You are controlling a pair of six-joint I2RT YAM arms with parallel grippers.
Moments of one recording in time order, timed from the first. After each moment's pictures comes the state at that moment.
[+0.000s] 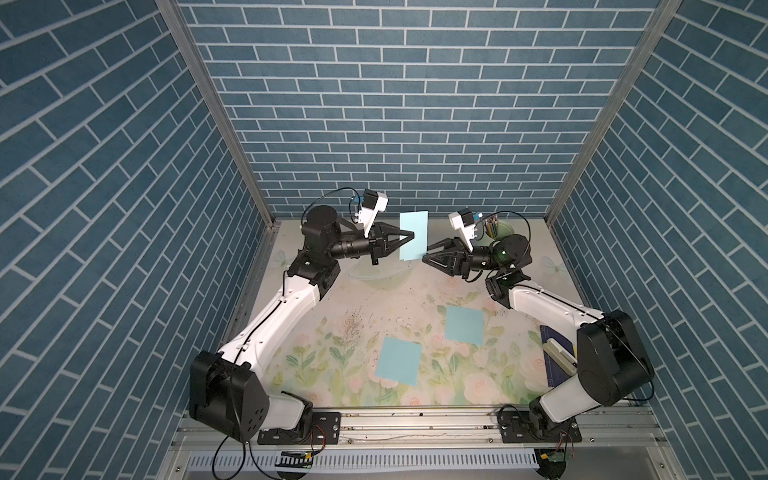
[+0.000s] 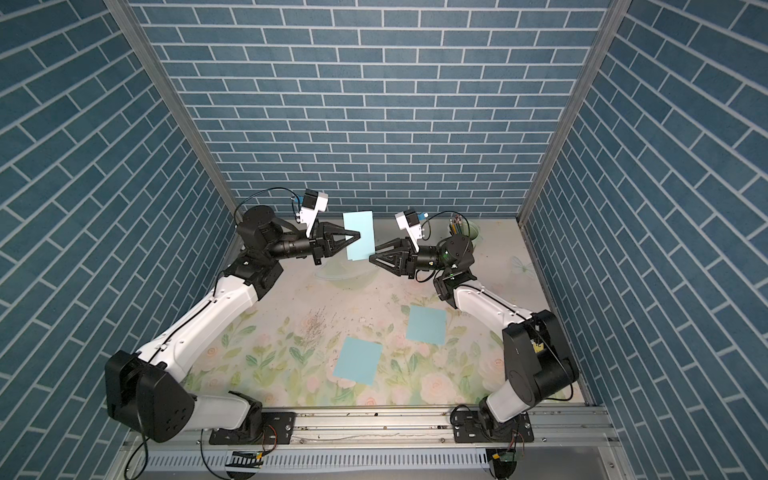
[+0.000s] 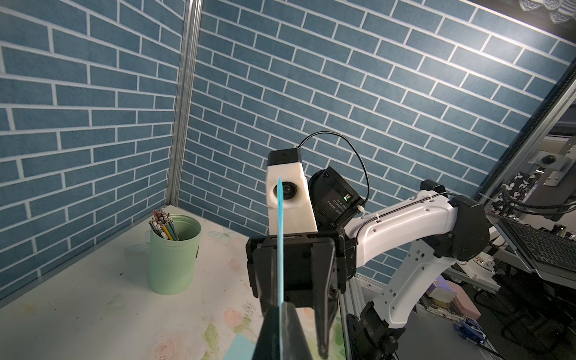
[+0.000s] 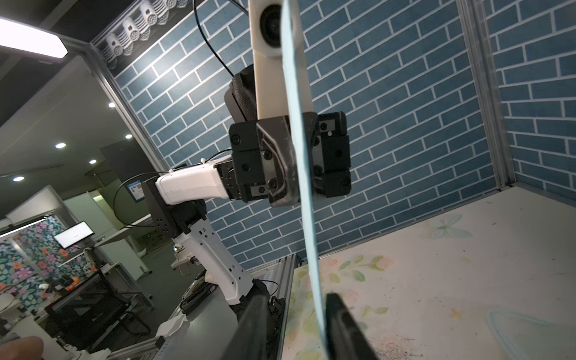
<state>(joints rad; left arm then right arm) -0.37 1.38 1.22 0.25 1.03 -0.38 0.49 1.56 0.99 1.02 -1.21 0.87</state>
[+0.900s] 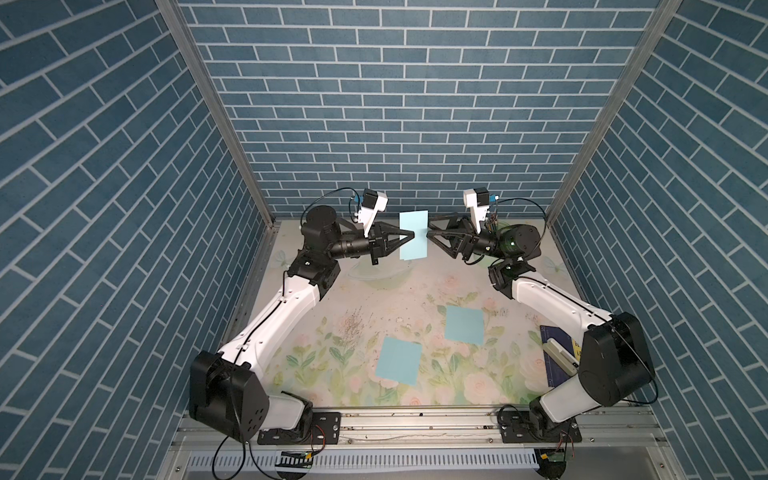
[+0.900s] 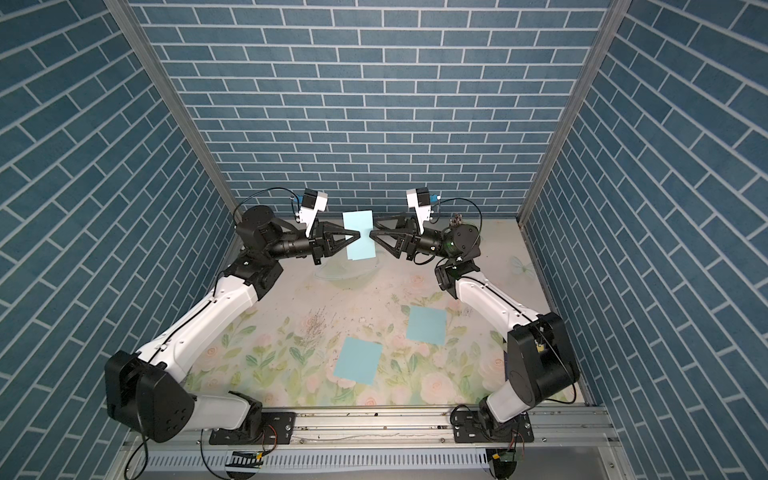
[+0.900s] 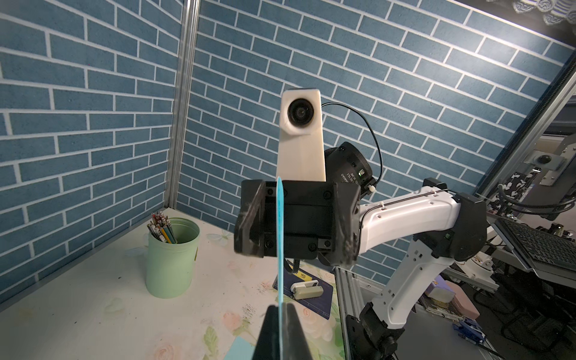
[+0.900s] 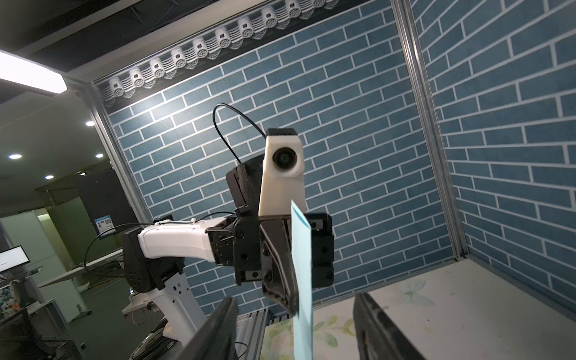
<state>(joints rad) -0.37 1.38 1.22 0.27 1.03 -0.39 0.48 1.57 1.15 1.06 -1.03 0.89</state>
